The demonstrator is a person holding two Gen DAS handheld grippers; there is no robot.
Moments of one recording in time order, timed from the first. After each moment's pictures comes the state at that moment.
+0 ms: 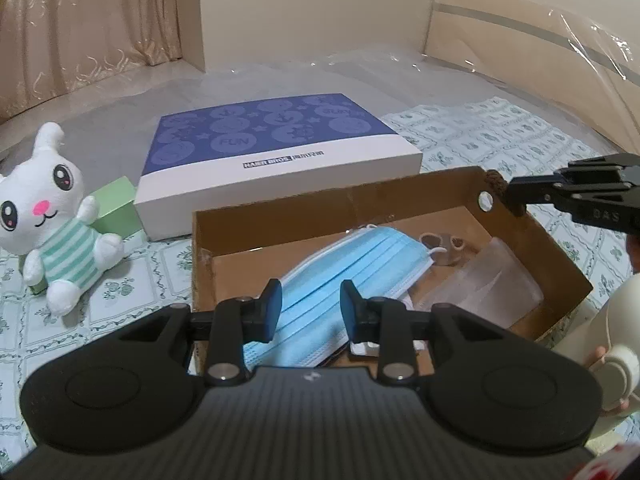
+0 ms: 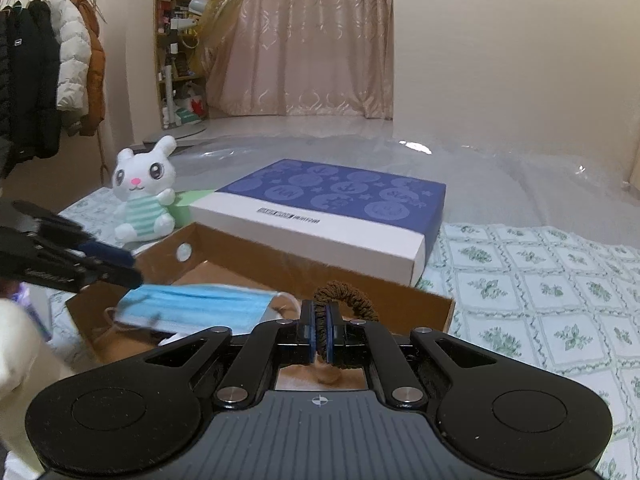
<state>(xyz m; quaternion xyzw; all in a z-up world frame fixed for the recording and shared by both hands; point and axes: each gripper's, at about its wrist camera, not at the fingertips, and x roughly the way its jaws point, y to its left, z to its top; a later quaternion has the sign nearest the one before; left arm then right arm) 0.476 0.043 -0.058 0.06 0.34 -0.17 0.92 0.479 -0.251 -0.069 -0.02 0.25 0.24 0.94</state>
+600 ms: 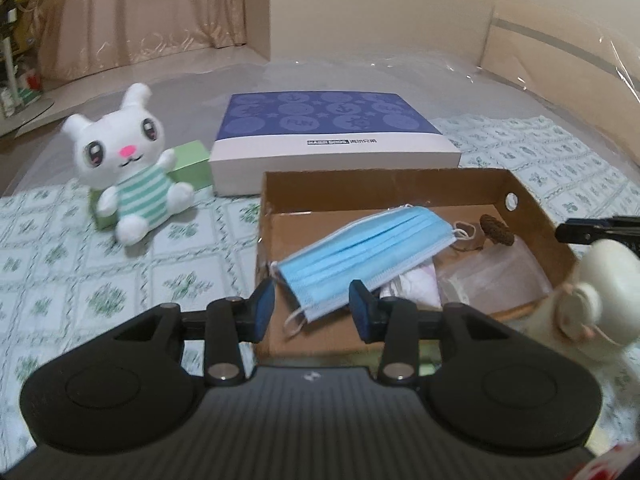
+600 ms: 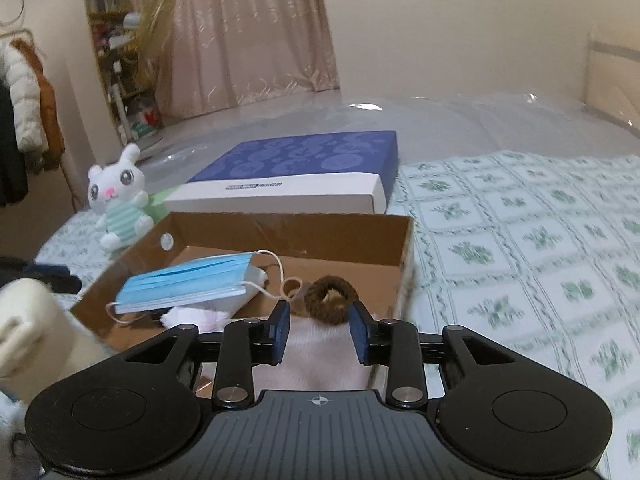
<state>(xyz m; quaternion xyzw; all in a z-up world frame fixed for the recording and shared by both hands) 0.411 0.071 -0.039 0.02 0.35 -0.08 0.93 0.435 -0.285 -0.076 0.07 0.30 0.19 0.93</state>
